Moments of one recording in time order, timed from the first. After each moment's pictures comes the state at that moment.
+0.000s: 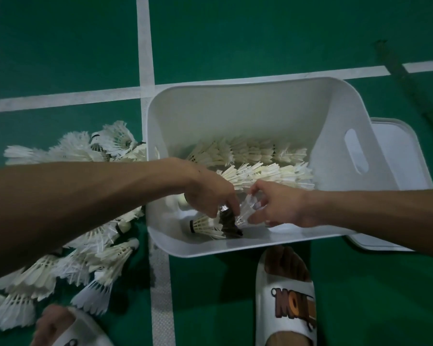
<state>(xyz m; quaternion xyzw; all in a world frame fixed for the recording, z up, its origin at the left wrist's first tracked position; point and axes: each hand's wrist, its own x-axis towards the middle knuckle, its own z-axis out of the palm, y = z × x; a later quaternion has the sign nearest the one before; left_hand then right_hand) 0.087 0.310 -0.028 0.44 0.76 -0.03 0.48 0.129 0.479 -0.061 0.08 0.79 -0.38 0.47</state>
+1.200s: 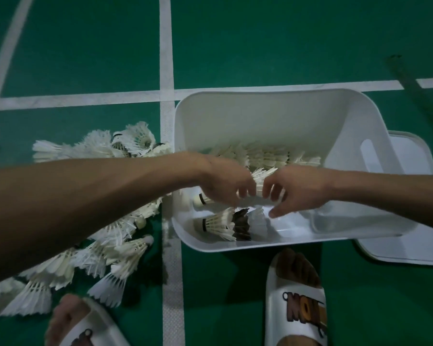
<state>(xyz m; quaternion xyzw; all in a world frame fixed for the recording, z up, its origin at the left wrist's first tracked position) 0.087 0.298 -0.002 0.39 0.82 0.06 0.41 0.093 0.470 -0.007 -0.22 0.87 -0.05 0.43</state>
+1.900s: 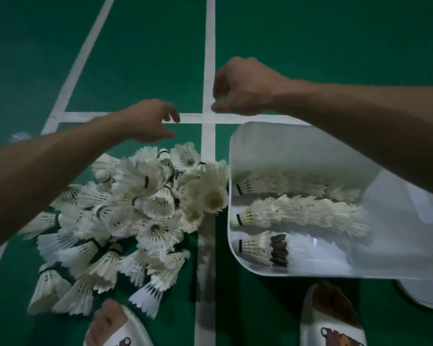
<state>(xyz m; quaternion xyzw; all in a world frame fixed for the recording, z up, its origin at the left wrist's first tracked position) 0.024 0.090 0.021 0.04 0.98 0.13 0.17 -0.011 0.293 0.083 -0.28 0.94 -0.15 0.11</state>
